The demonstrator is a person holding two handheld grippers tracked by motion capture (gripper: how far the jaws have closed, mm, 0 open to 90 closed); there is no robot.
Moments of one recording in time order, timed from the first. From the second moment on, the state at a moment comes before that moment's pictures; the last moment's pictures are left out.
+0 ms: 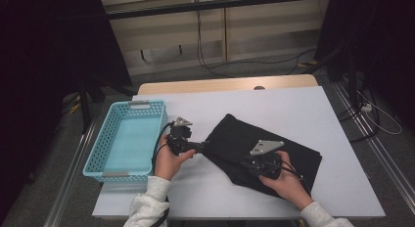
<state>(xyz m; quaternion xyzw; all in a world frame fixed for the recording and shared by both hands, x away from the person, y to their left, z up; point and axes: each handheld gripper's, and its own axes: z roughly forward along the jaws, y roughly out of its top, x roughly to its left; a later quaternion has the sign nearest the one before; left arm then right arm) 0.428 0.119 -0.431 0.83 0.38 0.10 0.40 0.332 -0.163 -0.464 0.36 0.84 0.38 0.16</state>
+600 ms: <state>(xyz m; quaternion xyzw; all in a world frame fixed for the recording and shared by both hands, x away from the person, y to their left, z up) 0.428 0.118 -0.428 0.83 0.38 0.10 0.40 0.318 -0.189 -0.445 0.34 0.84 0.40 0.15</state>
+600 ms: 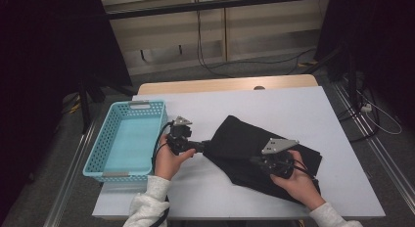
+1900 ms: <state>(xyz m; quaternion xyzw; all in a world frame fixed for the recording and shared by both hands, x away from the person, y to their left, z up) 0.425 0.112 -0.430 0.84 0.37 0.09 0.39 0.391 -0.214 -0.460 0.44 0.79 0.40 0.18</state>
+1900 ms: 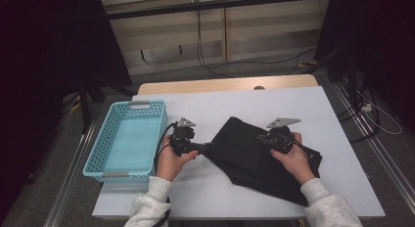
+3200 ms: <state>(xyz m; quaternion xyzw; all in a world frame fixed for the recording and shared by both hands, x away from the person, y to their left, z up) 0.425 0.111 -0.429 0.84 0.37 0.09 0.39 0.366 -0.190 -0.441 0.40 0.80 0.41 0.16</state>
